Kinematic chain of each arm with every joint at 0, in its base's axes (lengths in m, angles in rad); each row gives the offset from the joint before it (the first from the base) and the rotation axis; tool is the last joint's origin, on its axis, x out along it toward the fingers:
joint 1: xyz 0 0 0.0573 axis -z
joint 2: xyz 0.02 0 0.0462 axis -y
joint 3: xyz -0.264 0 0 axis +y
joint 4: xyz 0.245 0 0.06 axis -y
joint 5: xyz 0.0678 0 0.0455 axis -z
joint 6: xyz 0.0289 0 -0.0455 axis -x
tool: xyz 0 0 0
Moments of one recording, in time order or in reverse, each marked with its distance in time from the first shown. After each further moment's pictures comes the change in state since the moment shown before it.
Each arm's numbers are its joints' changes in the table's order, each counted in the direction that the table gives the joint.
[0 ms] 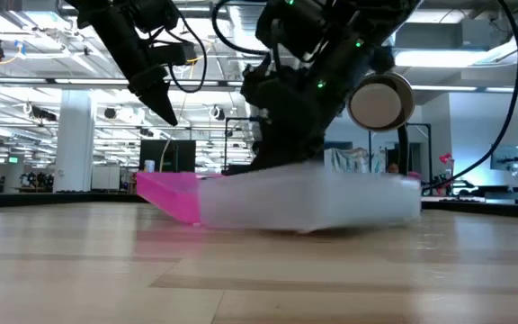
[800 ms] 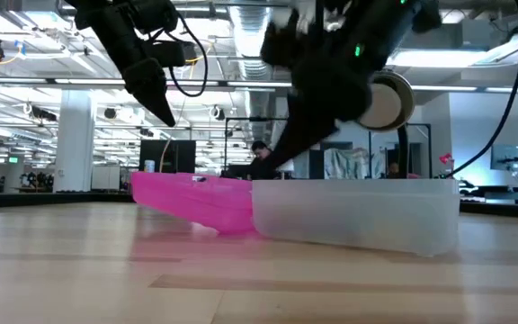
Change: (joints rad) left arm 0.005 0.000 0.000 -0.039 0.119 -0.011; right arm -0.146 0.080 0.006 -0.095 0.205 0.085
